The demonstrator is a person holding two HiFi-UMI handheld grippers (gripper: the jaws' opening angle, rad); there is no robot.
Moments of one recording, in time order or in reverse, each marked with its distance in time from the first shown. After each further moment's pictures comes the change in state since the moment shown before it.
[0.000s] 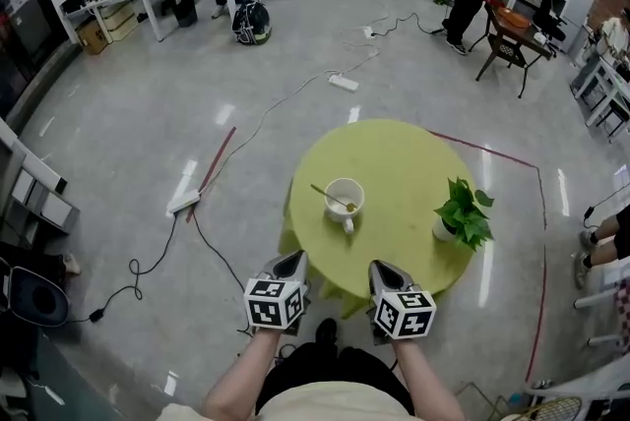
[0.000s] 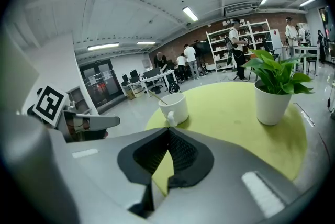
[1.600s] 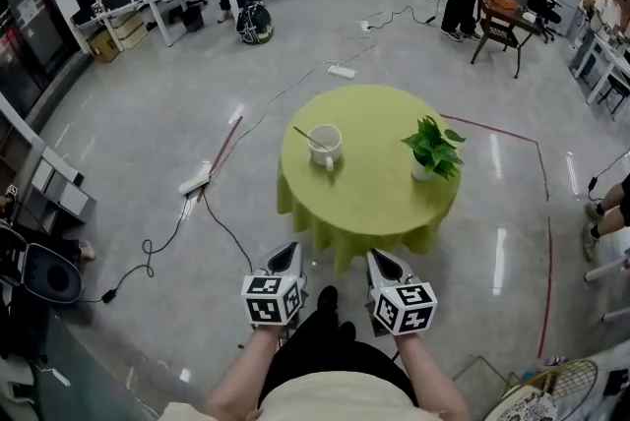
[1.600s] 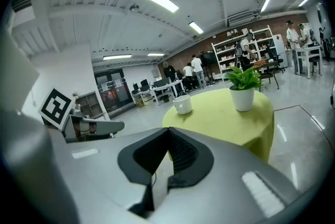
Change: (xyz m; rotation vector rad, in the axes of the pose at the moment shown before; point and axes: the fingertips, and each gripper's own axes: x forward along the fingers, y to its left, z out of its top) left arm -0.124 -0.103 -0.088 0.068 -0.056 0.101; right arm -0.166 0.021 -0.071 -0.041 -0.125 0.096
